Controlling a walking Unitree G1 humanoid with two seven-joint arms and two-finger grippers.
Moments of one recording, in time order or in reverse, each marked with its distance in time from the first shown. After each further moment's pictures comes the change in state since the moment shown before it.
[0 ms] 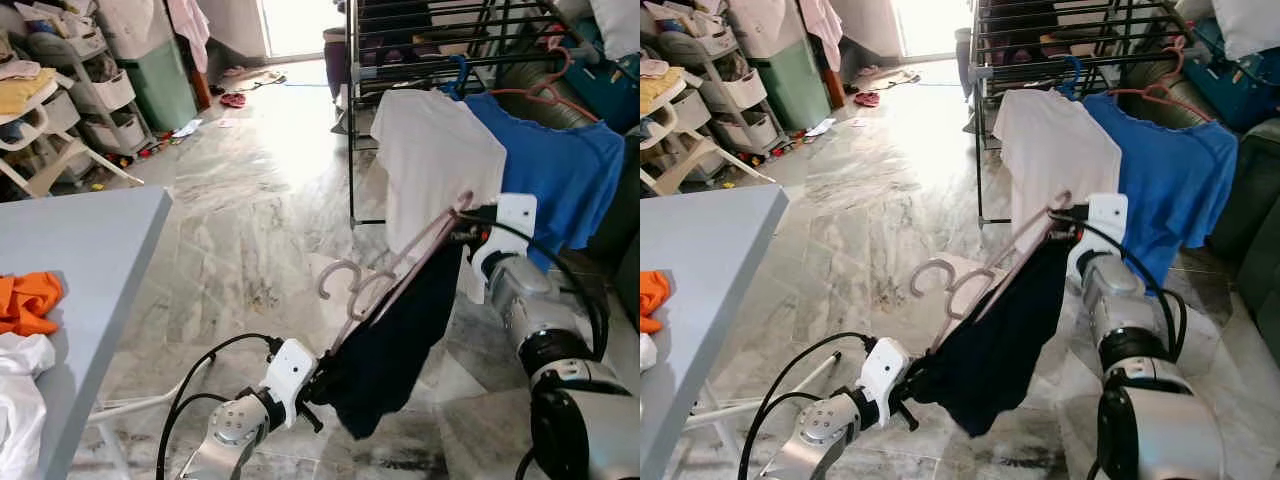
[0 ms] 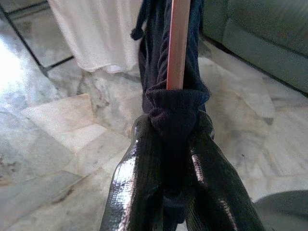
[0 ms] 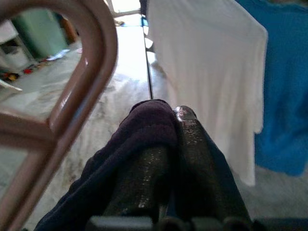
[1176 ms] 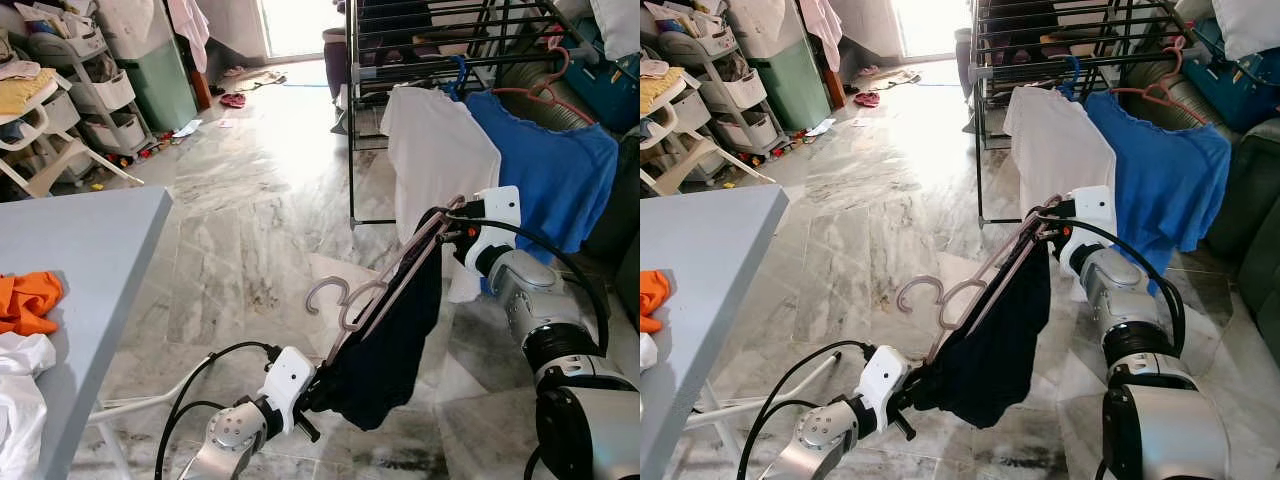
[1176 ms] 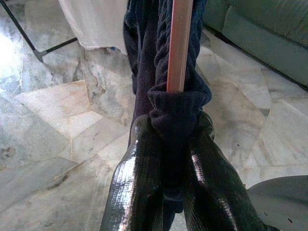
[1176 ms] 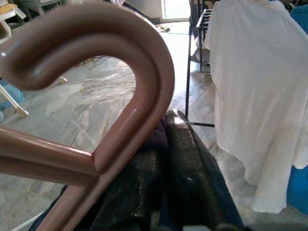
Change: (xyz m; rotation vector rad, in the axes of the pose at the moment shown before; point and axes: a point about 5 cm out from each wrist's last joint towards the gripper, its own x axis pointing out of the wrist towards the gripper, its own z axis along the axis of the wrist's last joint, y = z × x) left arm -0.003 -0.002 -0.011 -0.025 0.042 0.001; right arm 0.000 0.011 0.006 -0.053 -0.003 0.239
